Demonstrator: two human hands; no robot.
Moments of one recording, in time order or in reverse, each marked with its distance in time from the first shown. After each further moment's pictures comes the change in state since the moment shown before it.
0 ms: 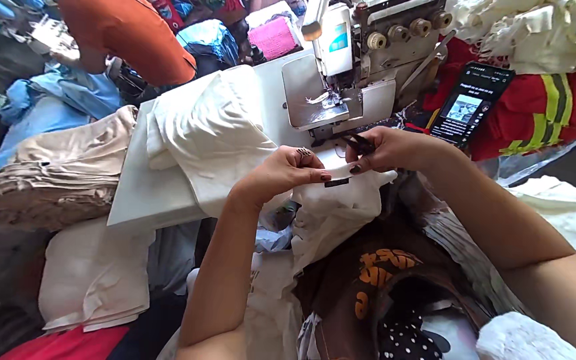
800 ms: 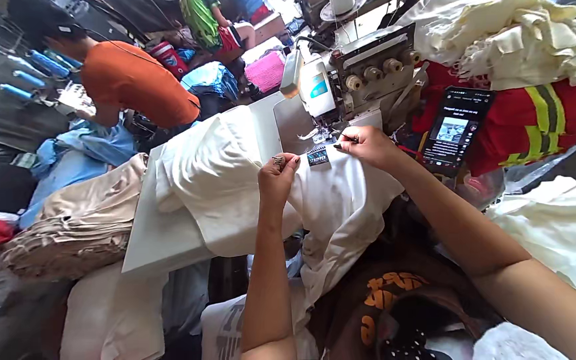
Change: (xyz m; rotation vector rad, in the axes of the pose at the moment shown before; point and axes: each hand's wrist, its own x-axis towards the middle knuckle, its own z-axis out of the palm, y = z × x) left_hand 0.061 -0.060 -0.010 0.308 0.772 0.173; right_hand 0.052 0.047 -0.049 -0.477 0.622 -0.084
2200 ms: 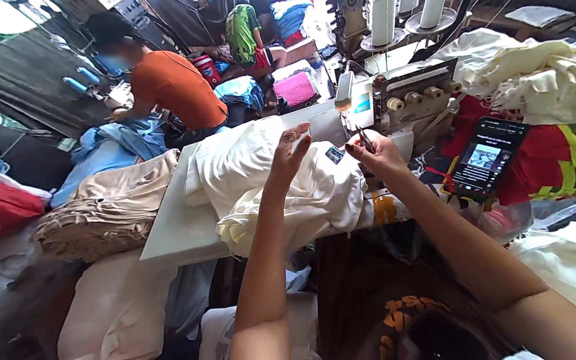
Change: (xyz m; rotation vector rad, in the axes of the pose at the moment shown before) left_hand 0.065 -0.004 -0.048 -0.106 -0.126 0.180; right_hand 0.007 -0.063 0.034 0.336 0.218 -0.001
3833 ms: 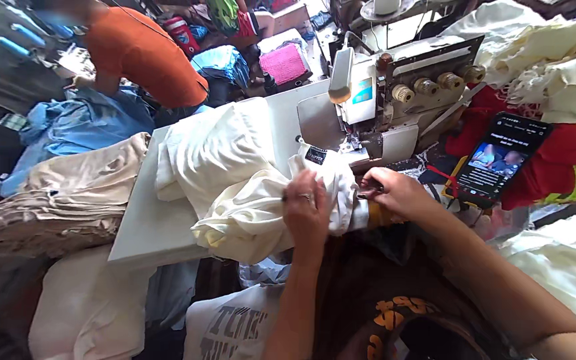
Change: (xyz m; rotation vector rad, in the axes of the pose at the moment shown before) left_hand -0.094 0.019 0.091 0.524 0.454 -0.037; right_hand -0.041 0.054 -0.037 -0.595 -0.324 -0.016
